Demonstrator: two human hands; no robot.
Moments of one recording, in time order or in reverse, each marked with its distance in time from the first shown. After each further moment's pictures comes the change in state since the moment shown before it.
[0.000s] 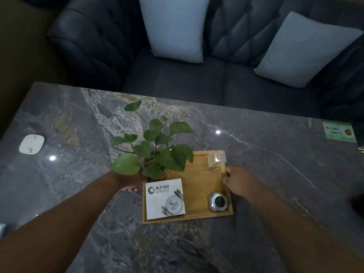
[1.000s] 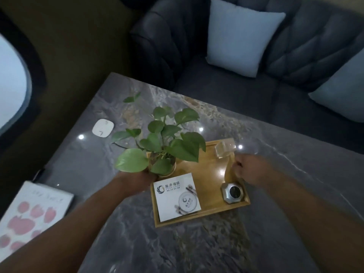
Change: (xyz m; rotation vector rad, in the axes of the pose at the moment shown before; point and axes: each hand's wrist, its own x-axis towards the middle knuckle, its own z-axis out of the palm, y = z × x) left_hand -0.093 -0.115 -0.044 -0.384 0.371 0.077; right_hand 0.029 -0.168 -0.023 -0.242 0.019 -0.331
